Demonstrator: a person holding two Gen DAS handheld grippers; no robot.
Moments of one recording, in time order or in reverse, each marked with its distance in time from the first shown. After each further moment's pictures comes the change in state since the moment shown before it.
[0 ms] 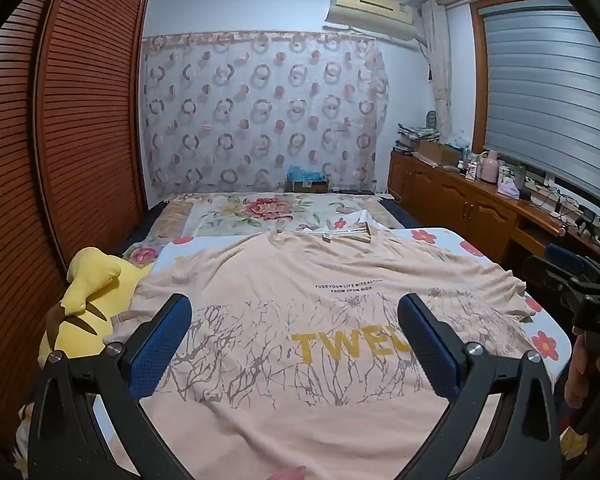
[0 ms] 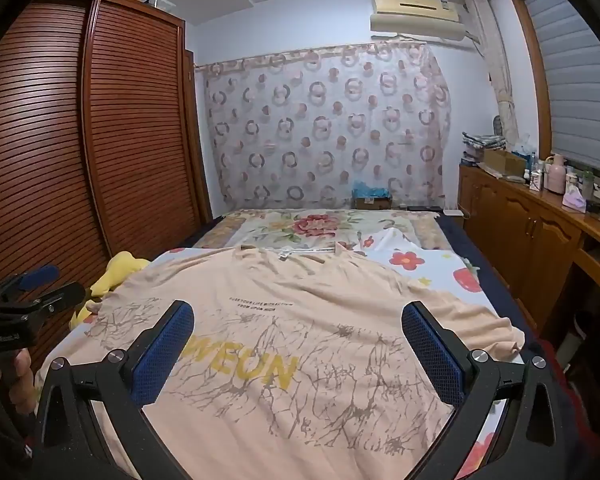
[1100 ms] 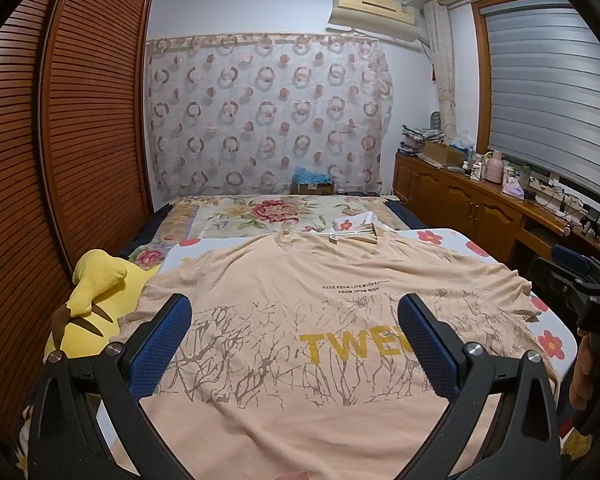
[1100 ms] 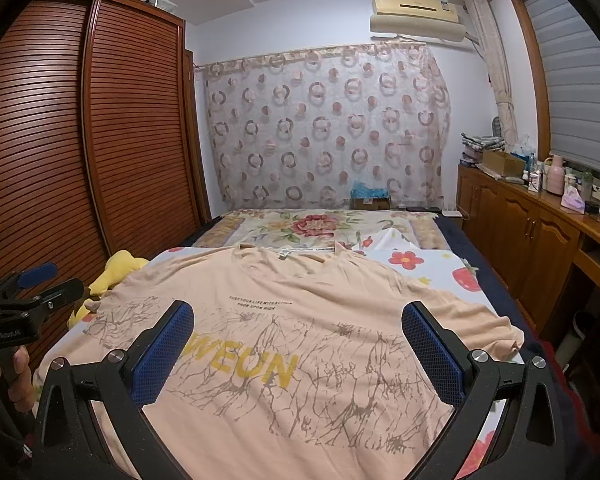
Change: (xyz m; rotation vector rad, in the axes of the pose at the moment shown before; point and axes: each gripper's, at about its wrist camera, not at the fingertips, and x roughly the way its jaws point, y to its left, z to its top) left arm -0.001 0.007 -0.001 -0.001 -0.003 0.015; right arm 0.000 -0.001 -0.002 -0.002 -0.004 -0.003
